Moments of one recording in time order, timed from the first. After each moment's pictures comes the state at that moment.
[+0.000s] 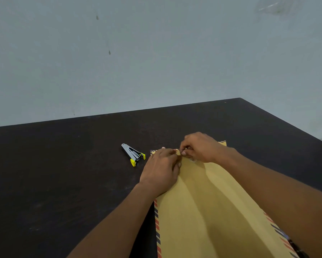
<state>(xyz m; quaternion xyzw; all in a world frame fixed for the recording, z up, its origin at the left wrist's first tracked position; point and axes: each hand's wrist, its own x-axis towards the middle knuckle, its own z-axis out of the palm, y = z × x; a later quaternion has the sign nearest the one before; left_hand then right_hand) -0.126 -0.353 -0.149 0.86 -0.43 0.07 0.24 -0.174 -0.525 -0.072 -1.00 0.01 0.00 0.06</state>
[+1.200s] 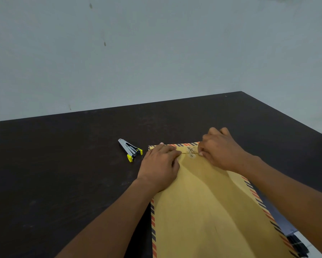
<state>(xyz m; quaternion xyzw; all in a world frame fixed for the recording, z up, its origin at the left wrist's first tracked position) -0.138 -0.356 -0.144 0.88 -0.42 0.06 0.20 -0.231 -0.554 -0.084 -0.99 0.02 -0.07 -0.09</state>
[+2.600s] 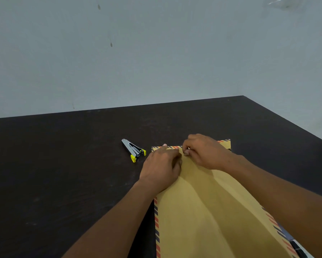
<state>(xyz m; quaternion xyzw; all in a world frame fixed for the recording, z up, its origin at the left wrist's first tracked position) -0.138 -0.352 -0.138 0.88 -0.40 0.04 0.25 -0.200 -0.524 -0.084 -1.00 -0.04 -0.07 0.04</state>
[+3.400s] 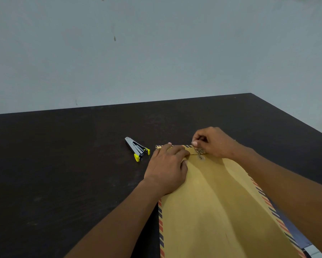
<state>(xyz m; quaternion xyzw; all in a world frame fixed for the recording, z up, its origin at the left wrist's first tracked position) -0.138 -0.353 -0.139 0.88 -0.44 0.06 0.20 -0.179 -0.553 -0.085 -0.98 0.06 -0.05 0.21</state>
